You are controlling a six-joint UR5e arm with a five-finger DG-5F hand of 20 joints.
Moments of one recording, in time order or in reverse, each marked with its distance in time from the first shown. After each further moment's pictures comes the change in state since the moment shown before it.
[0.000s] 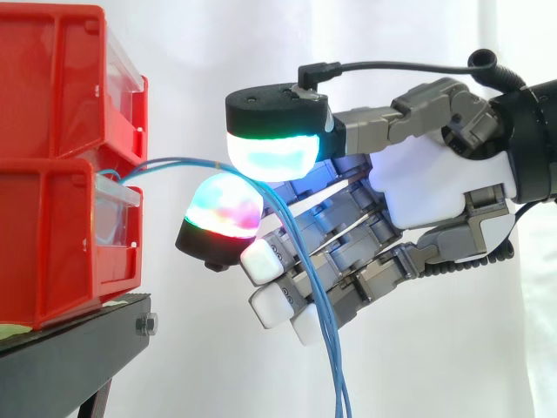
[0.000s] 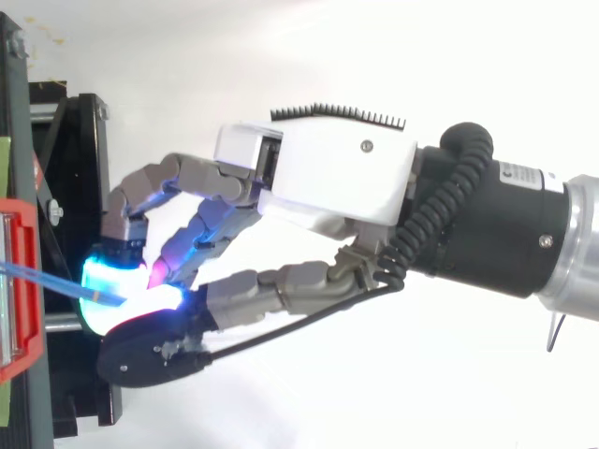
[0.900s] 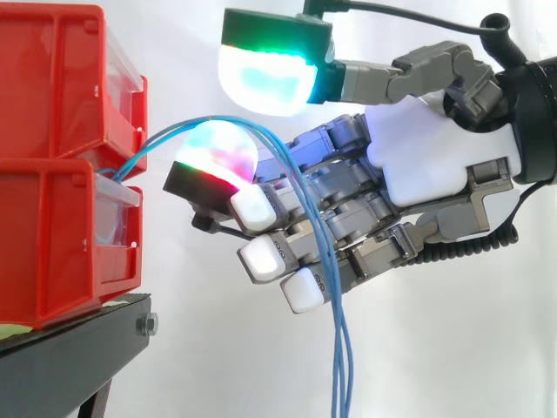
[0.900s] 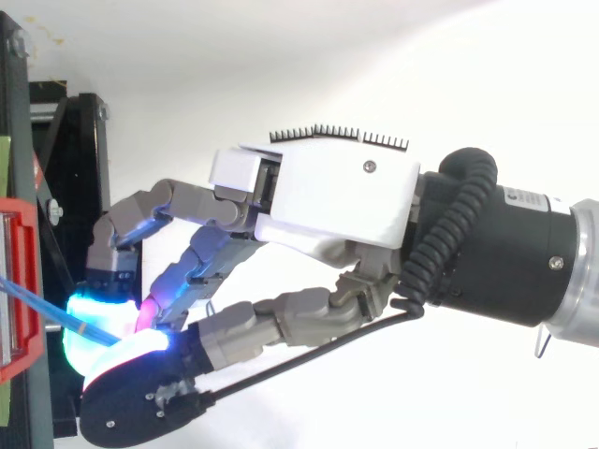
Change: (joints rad) arm 0.013 0.000 0.022 -0.009 -0.002 0.109
